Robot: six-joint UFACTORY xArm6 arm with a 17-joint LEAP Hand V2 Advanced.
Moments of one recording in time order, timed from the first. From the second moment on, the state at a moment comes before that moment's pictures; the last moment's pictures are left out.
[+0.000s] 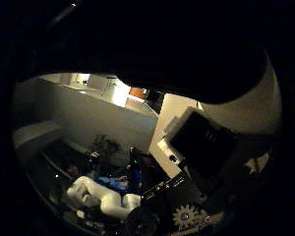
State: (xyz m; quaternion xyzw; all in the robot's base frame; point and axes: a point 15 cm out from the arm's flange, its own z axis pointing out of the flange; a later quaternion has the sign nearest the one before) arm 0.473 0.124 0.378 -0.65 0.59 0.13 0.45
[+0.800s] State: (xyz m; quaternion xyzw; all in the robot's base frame) arm 0.450 0.216 0.356 -0.61 0.54 0.23 0.53
